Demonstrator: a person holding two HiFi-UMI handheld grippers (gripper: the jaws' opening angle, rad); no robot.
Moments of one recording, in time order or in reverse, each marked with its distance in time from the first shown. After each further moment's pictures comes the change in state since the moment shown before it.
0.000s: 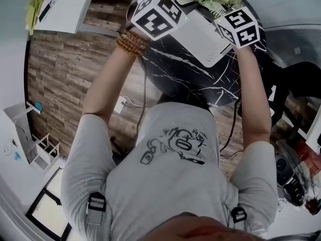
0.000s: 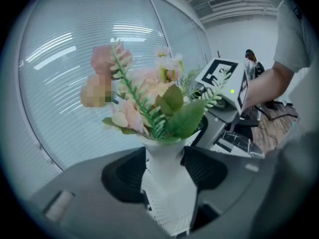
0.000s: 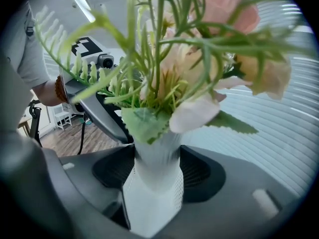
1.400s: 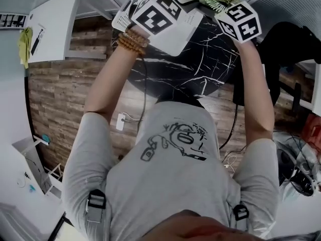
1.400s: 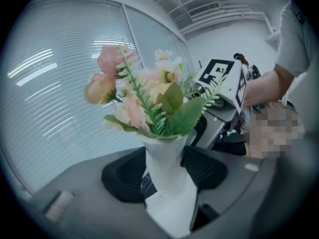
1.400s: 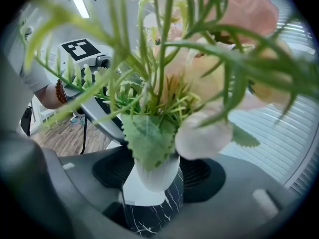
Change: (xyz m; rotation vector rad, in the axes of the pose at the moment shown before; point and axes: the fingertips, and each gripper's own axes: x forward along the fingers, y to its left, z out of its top) left arm 0.031 -0.113 0.162 0.145 -0.139 -0.113; right arm -0.195 -0.038 -0.027 0.052 0.030 -0.201
